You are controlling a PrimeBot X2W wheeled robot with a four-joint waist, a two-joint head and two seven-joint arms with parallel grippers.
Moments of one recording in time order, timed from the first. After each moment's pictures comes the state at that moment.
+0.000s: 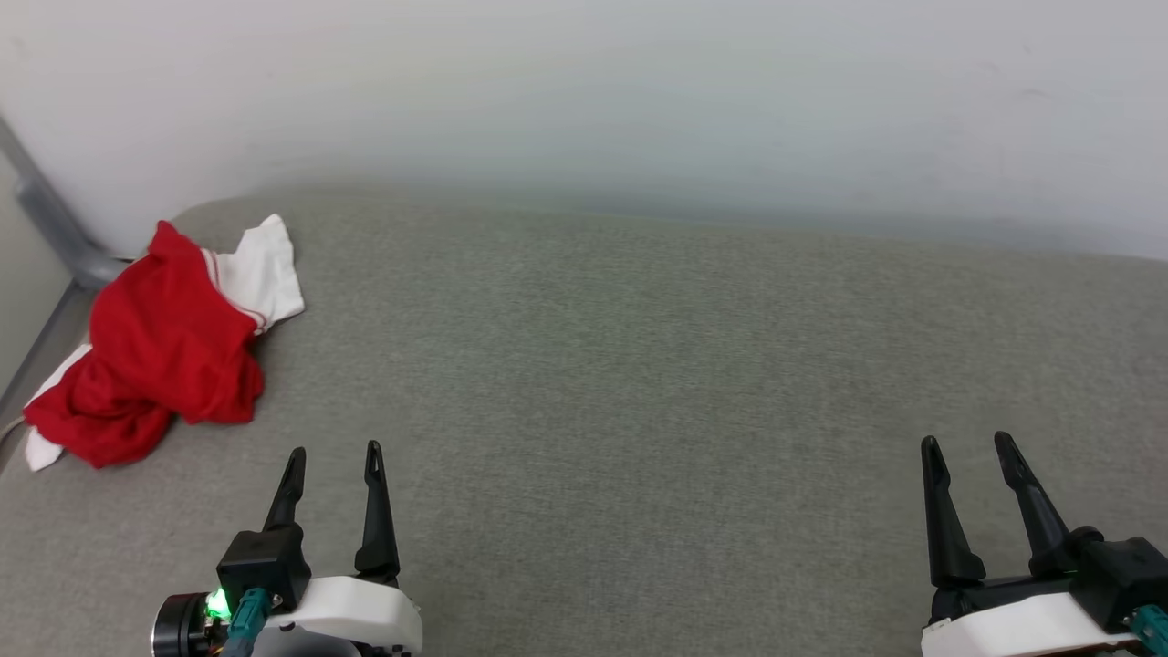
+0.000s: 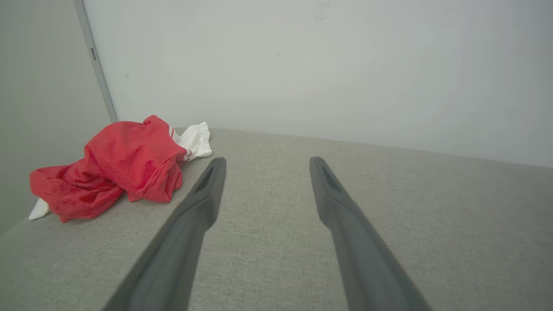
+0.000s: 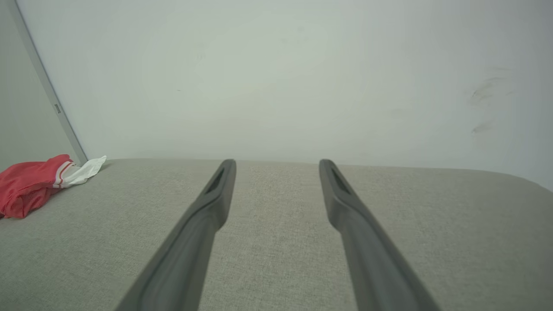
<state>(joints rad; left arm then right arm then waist) -0.01 0.05 -0.04 0.14 -0.12 0.08 -0.26 0.06 -0.05 -0.04 0.03 0.15 0.13 -0.26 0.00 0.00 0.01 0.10</state>
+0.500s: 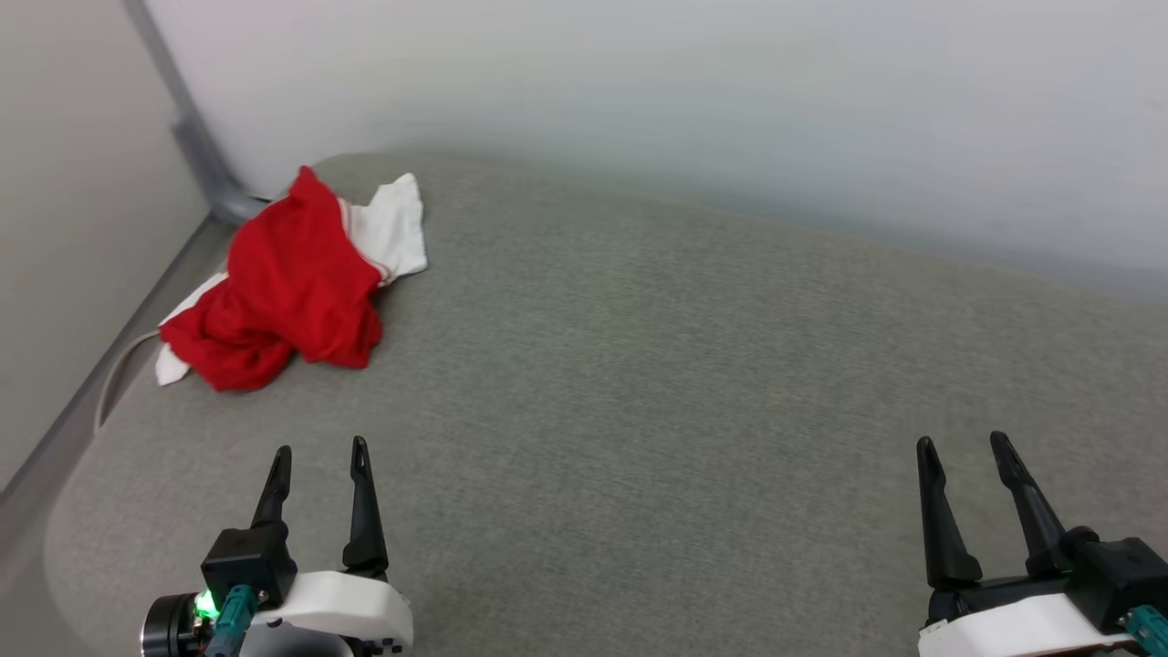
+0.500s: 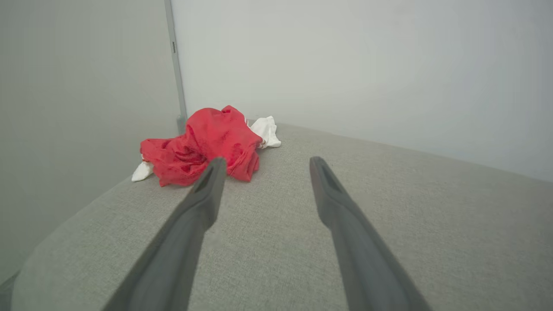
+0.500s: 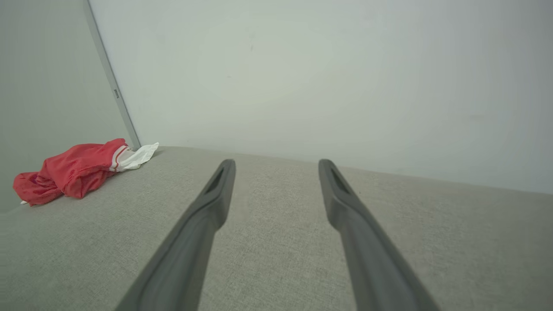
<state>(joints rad) -0.01 0.05 -0.01 0.14 -0.13 0.09 -0.26 0.06 -0.05 -0.04 0.03 0.14 0.13 -0.26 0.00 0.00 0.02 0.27</state>
